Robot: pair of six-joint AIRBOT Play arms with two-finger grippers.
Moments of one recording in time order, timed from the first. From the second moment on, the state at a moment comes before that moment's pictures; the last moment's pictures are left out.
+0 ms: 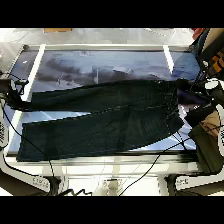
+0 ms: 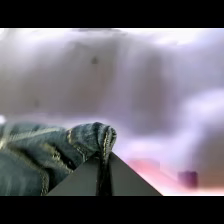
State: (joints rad) left arm 0.34 -1.76 1.58 1.96 -1.24 -1.20; right arm -0.34 -1.59 1.33 -0.92 0.61 1.08
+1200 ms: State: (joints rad) left arm 0.32 -1.74 1.57 2.03 -1.29 -1.24; right arm -0.28 -1.60 1.34 -0.95 0.51 1.11
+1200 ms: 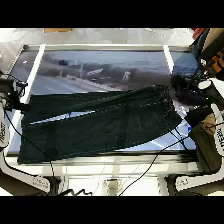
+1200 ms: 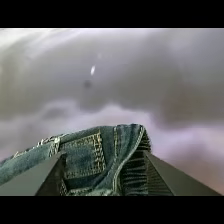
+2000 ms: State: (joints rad) left arm 0.18 -1.46 1.57 1.67 -1.07 -1.36; right arm -0.72 -1.23 0.98 -1.09 1.36 1.10
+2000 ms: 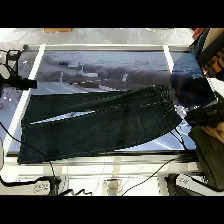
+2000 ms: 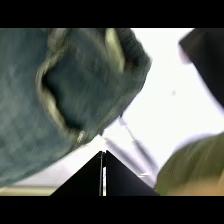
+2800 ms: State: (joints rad) left arm 0.13 -1.43 1.57 1.61 -1.06 -1.36; right arm -0.78 -1.20 0.51 -0.61 0.81 1.03
